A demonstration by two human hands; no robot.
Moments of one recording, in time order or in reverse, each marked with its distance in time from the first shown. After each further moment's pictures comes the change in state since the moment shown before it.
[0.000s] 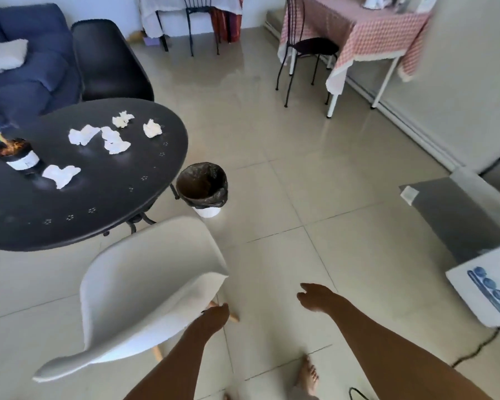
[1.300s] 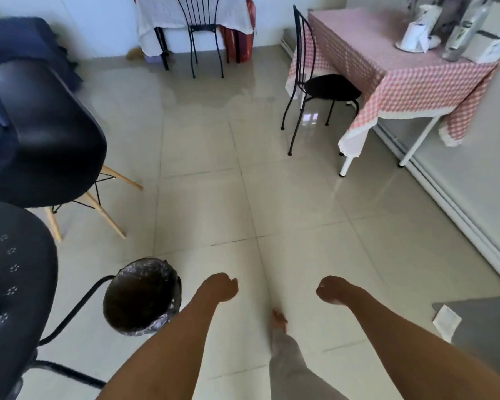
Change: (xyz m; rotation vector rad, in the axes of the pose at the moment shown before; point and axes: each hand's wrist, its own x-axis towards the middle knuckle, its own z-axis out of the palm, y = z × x) left_hand 0.318 0.629 -0.093 0.695 0.126 0.174; right_hand 0.438 -0.033 -0.555 -0.277 0.056 -0.049
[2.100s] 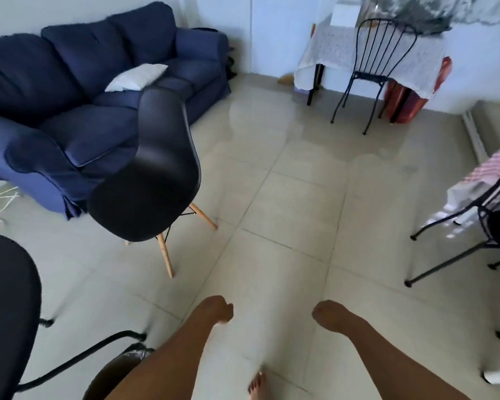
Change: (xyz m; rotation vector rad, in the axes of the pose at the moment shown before) left_hand 0.272 -0.108 -0.341 -0.445 0.078 -0.408; right_hand 0.344 -0.345 -0.347 -0.252 -0.107 -0.461
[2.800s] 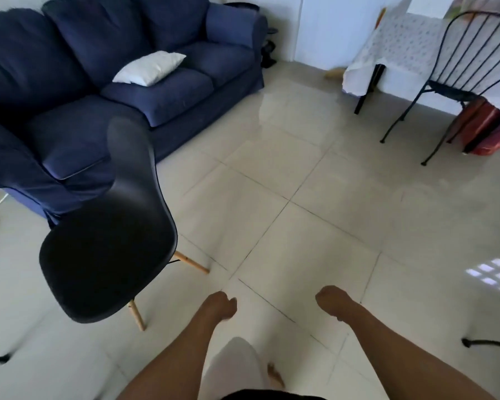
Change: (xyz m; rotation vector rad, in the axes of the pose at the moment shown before) left_hand 0.299 0.148 -0.278 -0.307 -0.006 -0.173; right_hand 0.346 -0.097 -0.348 -0.002 -0.075 0.041
